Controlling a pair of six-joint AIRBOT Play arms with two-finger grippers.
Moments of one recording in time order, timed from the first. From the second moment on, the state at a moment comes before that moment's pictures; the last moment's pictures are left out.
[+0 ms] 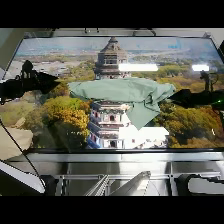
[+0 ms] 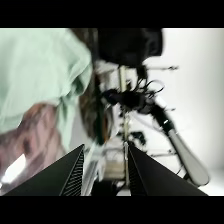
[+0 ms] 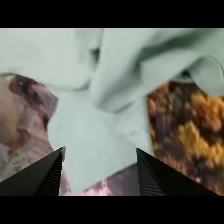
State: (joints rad) left arm 0.40 -1.94 1.49 0.22 -1.68 -1.01; right arm -0.41 -1.49 1.00 -0.59 1.23 0.89
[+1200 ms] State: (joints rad) left arm 0.11 -1.97 1.61 0.82 -1.40 -1.21; right arm -0.15 -1.64 1.02 -0.50 0.85 0.95
